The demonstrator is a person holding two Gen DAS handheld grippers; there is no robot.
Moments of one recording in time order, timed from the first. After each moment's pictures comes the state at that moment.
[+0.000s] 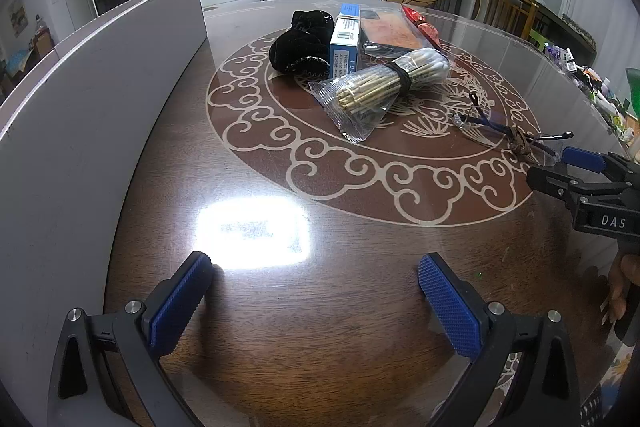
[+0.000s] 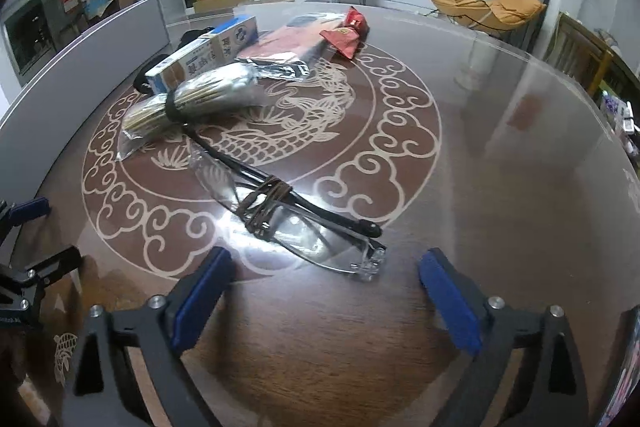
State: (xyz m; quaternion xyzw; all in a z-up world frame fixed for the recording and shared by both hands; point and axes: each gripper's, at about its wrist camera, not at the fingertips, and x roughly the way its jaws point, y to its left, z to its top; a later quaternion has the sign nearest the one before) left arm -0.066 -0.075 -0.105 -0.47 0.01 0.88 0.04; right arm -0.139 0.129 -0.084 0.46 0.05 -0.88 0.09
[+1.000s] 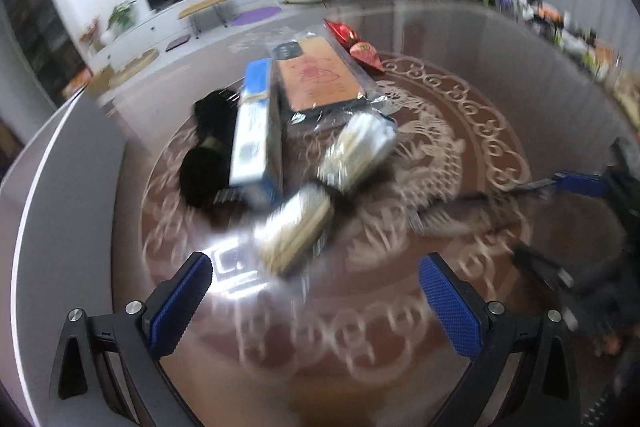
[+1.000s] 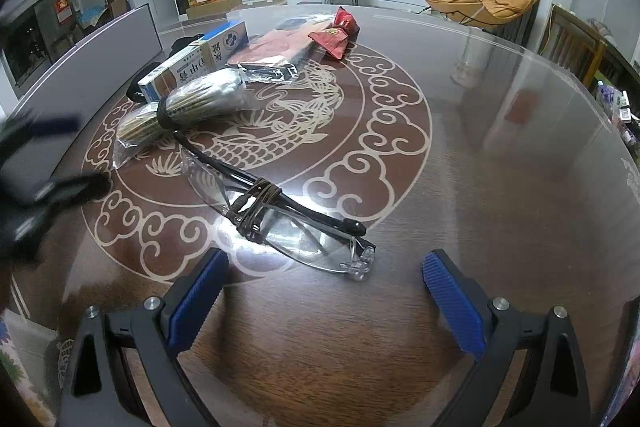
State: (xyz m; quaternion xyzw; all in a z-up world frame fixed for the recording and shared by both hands) left arm -0.171 -0.014 -0.074 -0.46 0.15 0.86 0.13; right arm -0.136 0.133 -0.084 0.45 0.04 -0.89 0.08
